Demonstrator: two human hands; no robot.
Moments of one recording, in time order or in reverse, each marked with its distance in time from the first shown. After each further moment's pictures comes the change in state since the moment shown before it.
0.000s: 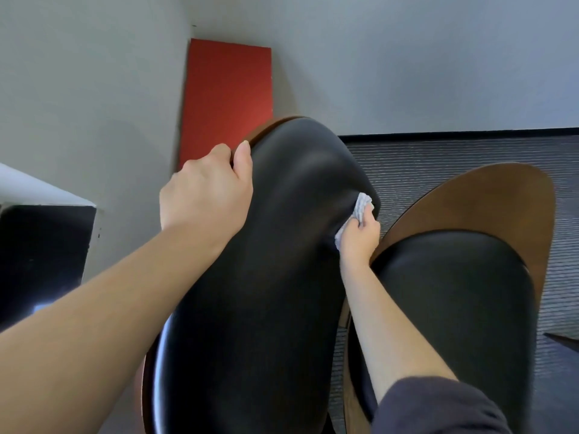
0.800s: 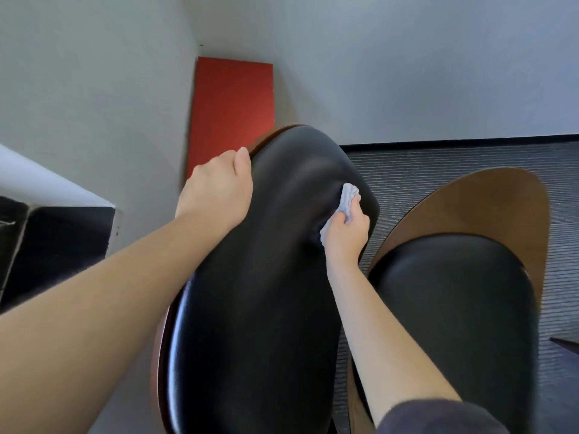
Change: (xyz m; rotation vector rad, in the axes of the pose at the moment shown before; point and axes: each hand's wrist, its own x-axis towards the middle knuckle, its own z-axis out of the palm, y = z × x) left_hand 0.005 -0.003 -0.006 -0.189 -0.137 -0.046; right_hand -0.053 -0.065 -0.018 0.168 -0.040 -0.052
